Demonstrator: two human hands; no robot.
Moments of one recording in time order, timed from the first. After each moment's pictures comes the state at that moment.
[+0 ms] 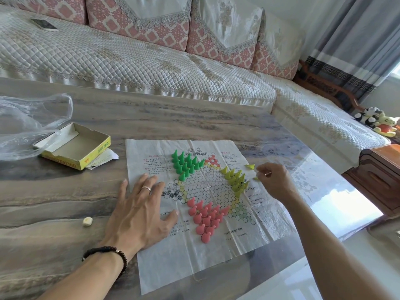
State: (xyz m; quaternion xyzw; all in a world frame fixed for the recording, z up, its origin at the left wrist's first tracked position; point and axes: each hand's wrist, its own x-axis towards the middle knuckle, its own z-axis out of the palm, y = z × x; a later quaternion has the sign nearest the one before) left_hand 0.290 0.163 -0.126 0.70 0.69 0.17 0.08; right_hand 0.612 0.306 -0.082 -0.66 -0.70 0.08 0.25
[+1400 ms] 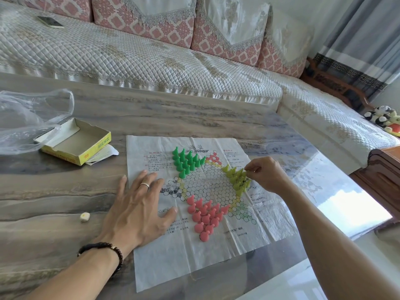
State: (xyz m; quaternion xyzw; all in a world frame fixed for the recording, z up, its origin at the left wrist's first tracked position) left_hand 0.290 0.164 -0.128 0.70 0.69 0.16 0.07; right_hand 0.596 0.322 -0.076 -0.61 -0.77 0.12 0.15
